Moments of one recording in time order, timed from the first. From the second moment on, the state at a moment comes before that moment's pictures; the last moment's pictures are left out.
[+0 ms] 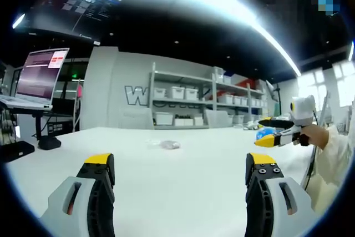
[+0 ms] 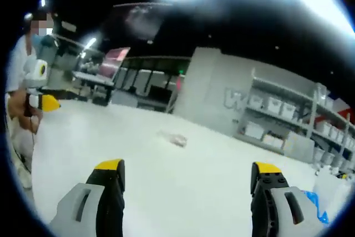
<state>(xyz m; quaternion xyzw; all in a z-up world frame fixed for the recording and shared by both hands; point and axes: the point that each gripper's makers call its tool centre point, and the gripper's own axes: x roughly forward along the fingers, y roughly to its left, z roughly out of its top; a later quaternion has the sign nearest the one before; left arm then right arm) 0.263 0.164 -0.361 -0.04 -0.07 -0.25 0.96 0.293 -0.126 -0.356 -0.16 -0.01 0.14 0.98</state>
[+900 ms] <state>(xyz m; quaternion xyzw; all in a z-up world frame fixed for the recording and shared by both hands) 0.261 0.164 -0.361 -0.04 -0.07 -0.26 0.96 0.300 -0.108 -0.350 -0.23 0.00 0.18 0.95</state>
